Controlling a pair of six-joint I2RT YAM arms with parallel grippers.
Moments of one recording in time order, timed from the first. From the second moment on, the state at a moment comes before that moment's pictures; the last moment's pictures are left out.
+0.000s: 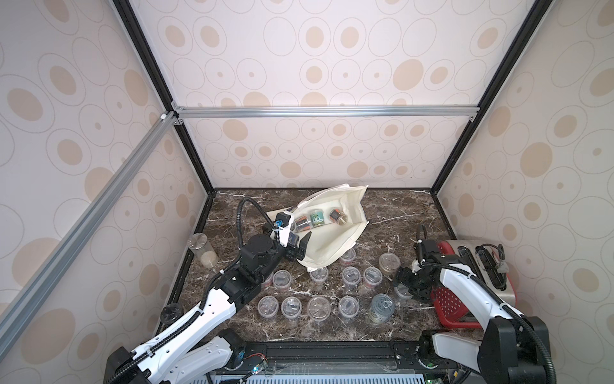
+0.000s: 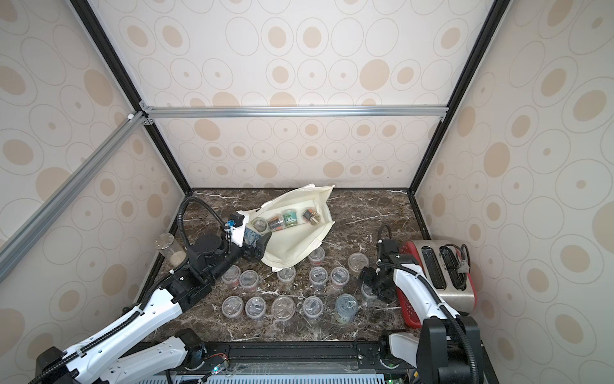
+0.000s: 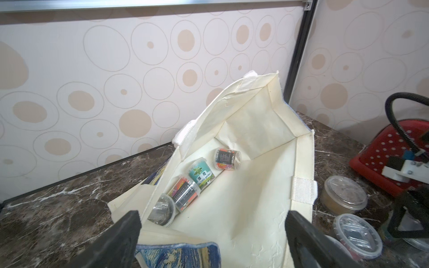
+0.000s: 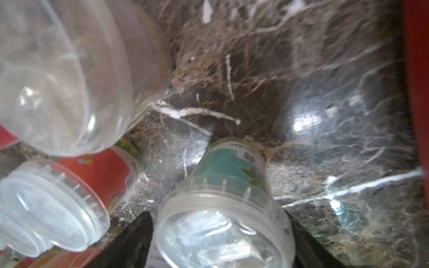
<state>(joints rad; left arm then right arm) -0.66 0.95 0.74 0.03 -0.20 -0.01 0.06 1.19 0.71 -0.94 -0.19 0.60</state>
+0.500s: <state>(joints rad) -0.66 1.01 0.77 -0.08 -0.29 -0.14 0.33 0.99 1.08 -1.08 0.07 0.66</state>
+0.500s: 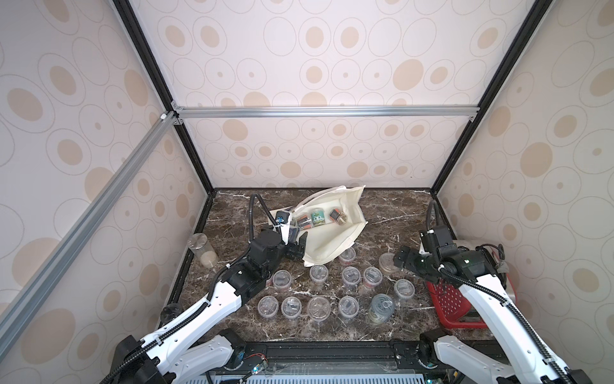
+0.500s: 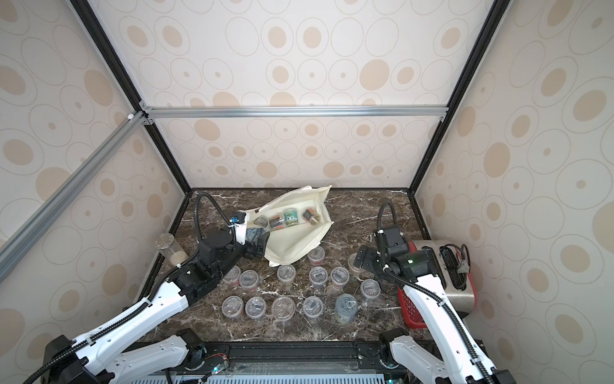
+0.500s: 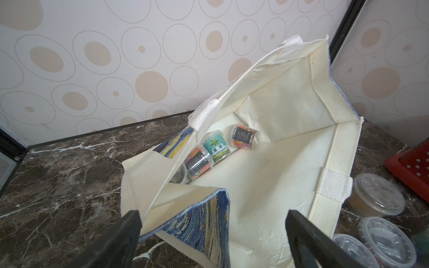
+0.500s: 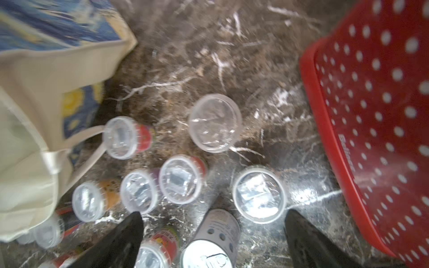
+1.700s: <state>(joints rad) -0.64 0.79 0.75 -0.31 -0.29 -0.18 0.77 2.08 1.64 -0.41 0.07 0.20</state>
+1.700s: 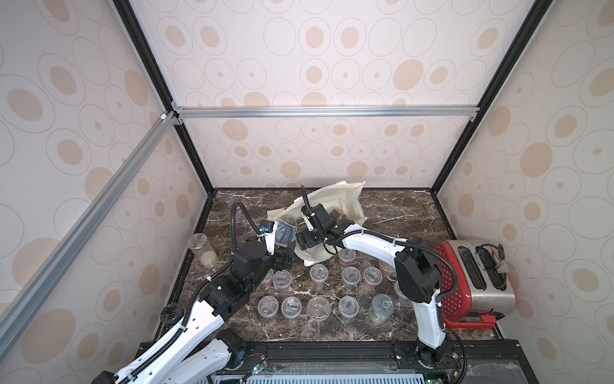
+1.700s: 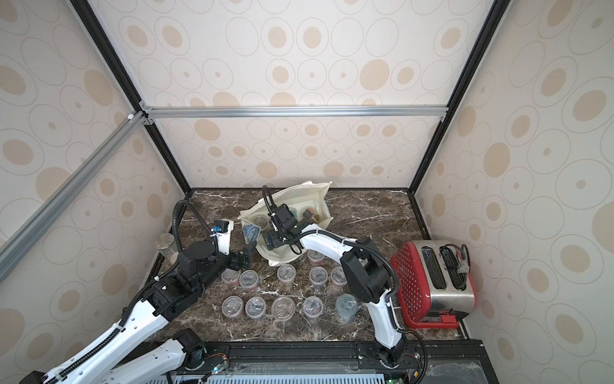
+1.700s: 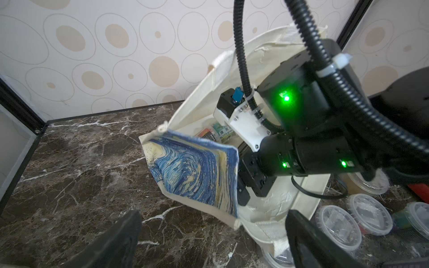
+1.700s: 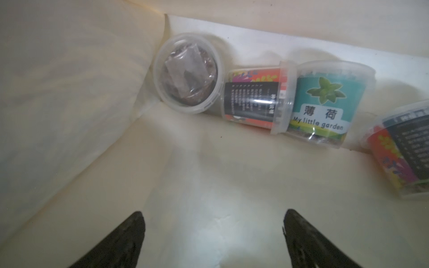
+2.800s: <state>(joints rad) -0.63 1.05 0.74 -0.09 -0.35 -0.37 0.72 2.39 2.00 -0.52 0.05 0.01</state>
